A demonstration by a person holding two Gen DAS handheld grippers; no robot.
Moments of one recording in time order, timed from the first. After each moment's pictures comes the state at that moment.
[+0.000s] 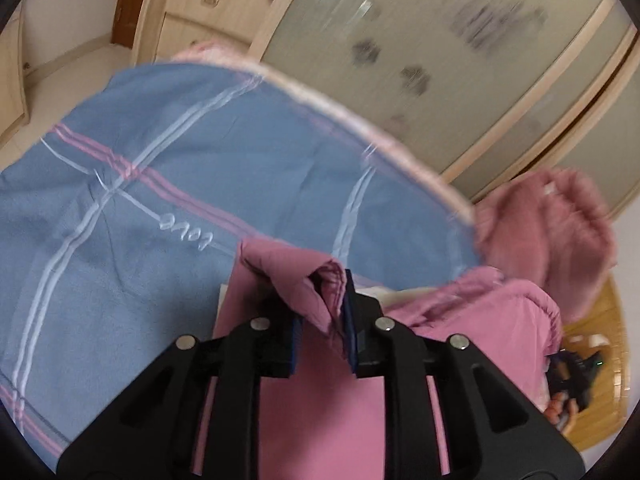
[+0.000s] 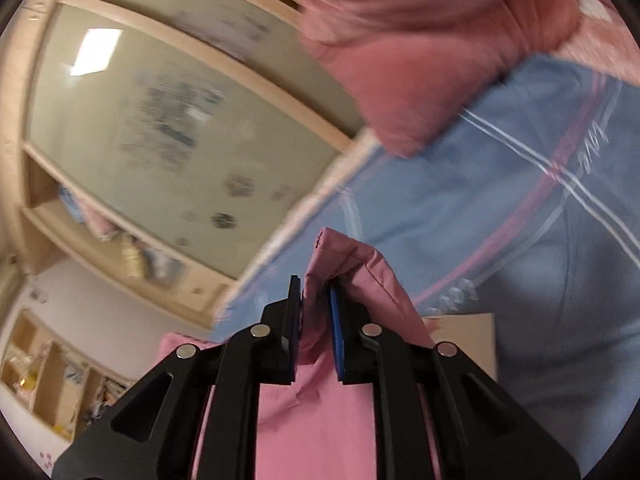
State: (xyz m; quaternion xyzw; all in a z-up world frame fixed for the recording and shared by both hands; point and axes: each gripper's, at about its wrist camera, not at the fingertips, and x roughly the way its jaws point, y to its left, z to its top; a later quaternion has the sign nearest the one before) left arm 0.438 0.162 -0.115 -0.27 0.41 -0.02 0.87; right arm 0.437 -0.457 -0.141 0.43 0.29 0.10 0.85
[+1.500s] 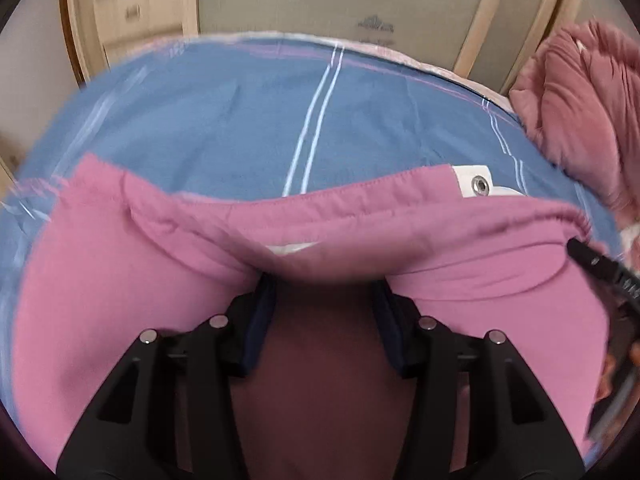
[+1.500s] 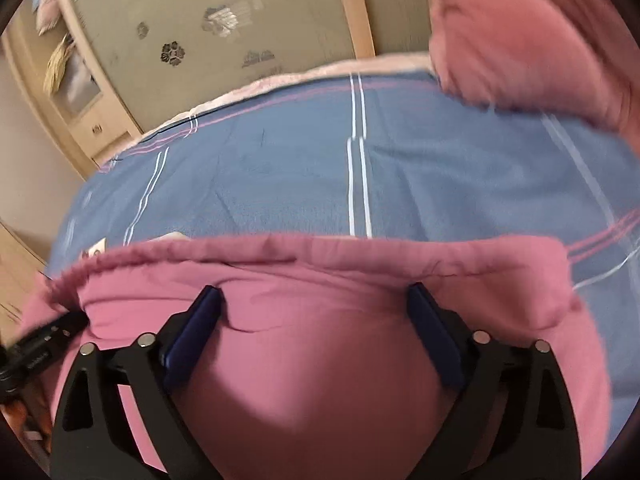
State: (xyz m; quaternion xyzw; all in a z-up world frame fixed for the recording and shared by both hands) left arm 0.496 0.028 -0.212 -0.08 0.47 -0.01 0.88; right arm 0.516 -0.283 -0.213 0.12 0.44 0.07 0.89
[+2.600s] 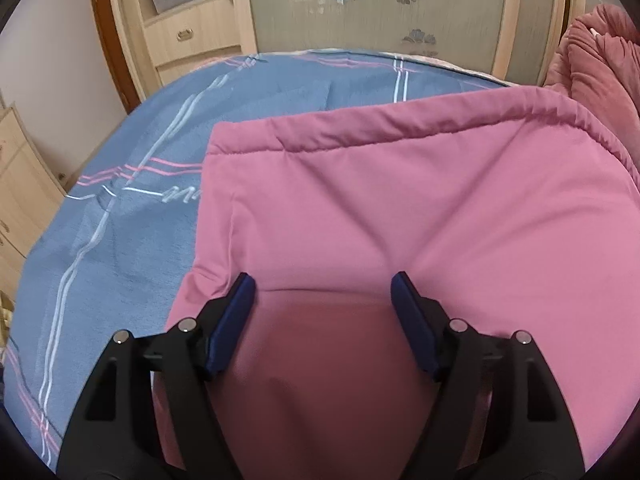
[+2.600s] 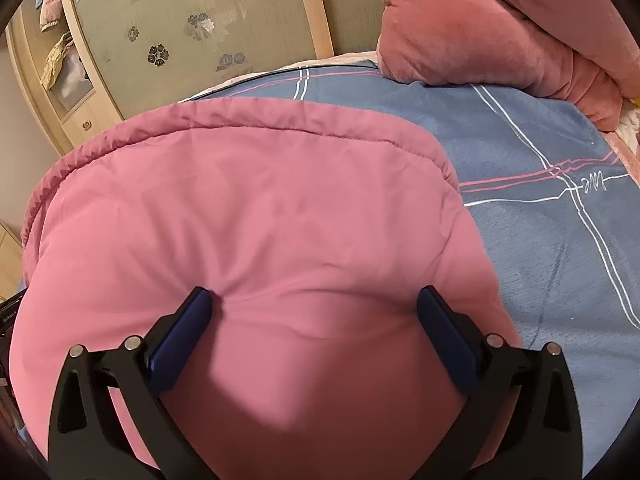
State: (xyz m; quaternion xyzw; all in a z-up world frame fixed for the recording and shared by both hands) left arm 0.427 0.082 -0.213 0.00 0.42 0.08 0.90; right arm 0.434 -0.345 -0.229 0.09 0.42 0.03 0.90
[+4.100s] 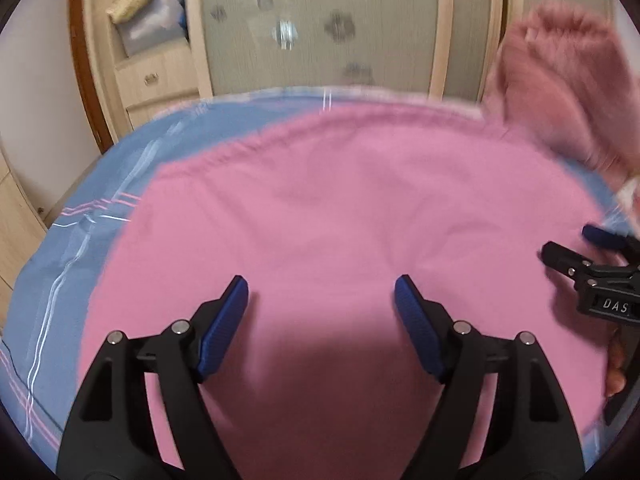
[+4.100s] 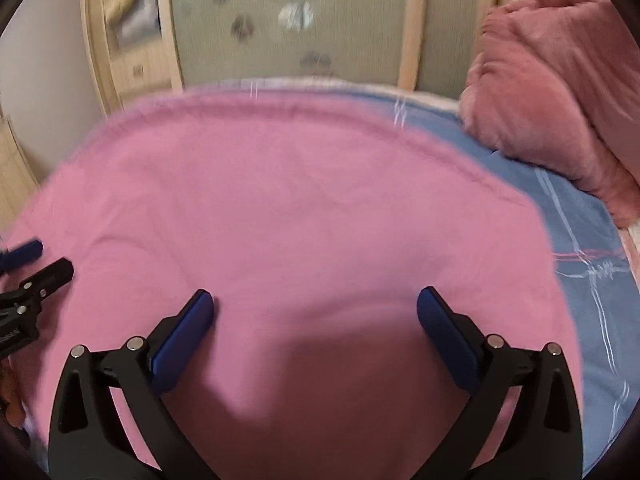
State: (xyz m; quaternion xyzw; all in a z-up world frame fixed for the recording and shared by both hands) left arm 0.362 0.017 -0.176 0.00 0.36 0.01 0.93; right arm 0.404 -0.225 -0.187 -0.01 0.37 0.08 0.93
